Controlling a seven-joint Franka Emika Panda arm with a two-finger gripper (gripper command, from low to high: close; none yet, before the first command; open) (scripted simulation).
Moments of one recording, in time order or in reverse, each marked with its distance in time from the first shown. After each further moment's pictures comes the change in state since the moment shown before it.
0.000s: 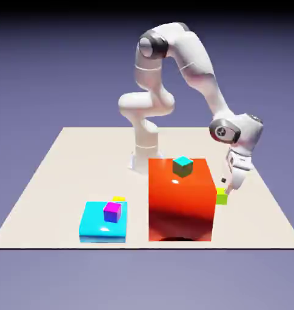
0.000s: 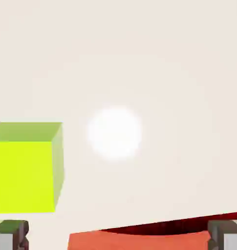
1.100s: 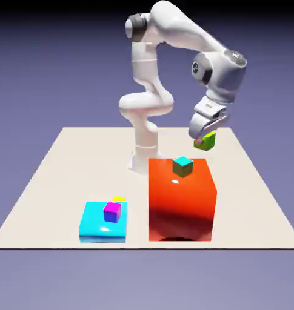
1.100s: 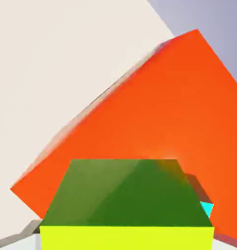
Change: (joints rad) arm 0.049 -0.468 -0.562 0.292 0.346 -0.674 -0.217
